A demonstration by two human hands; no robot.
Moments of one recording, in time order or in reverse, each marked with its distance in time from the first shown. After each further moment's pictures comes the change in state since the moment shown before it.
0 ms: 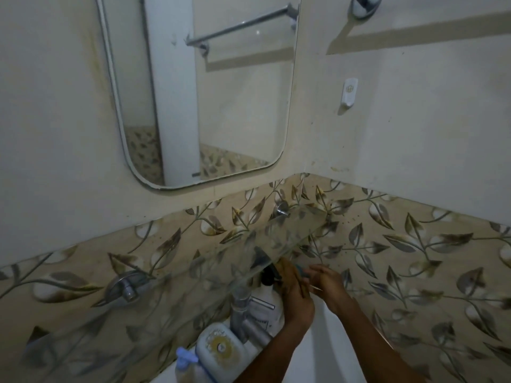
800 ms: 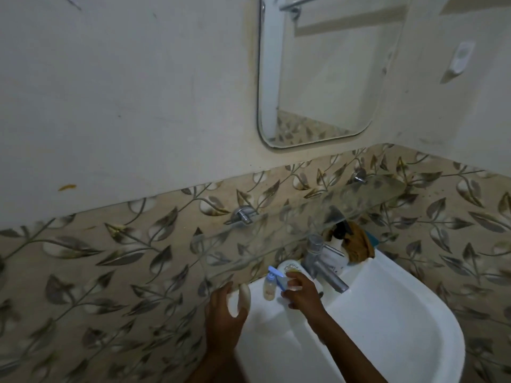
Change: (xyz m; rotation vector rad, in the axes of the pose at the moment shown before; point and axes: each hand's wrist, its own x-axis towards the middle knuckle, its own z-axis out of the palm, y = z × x) left_hand -0.206 -0.065 -0.260 0.367 0.605 -0.176; right_hand -0.184 0.096 0.145 -0.367 -0.377 -0.002
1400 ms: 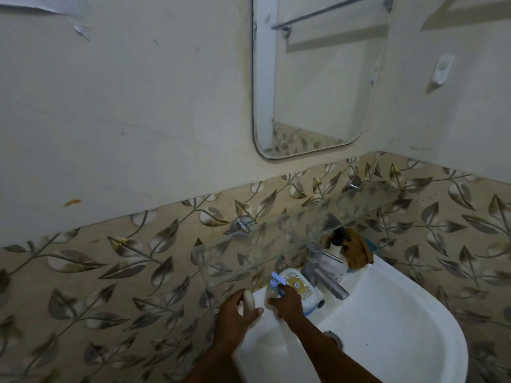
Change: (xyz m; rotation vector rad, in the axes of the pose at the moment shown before) left_hand 0.027 -0.002 0.011 -0.057 -0.300 -0.048; right_hand 0.044 0.030 0.044 -0.212 0.126 0.008
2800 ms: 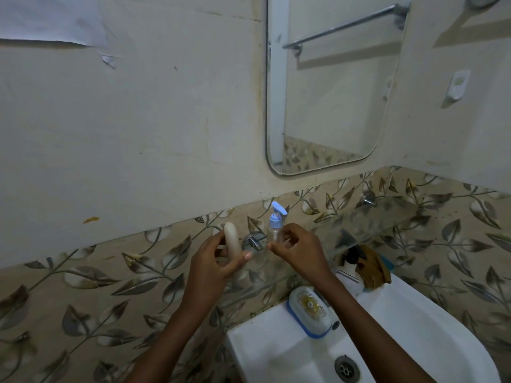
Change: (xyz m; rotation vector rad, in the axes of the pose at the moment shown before) left_hand -0.008 0.149 -0.116 -0.026 0.214 0.484; right_hand -0.059 -0.175 -0.081 -0.131 0.126 -0.708
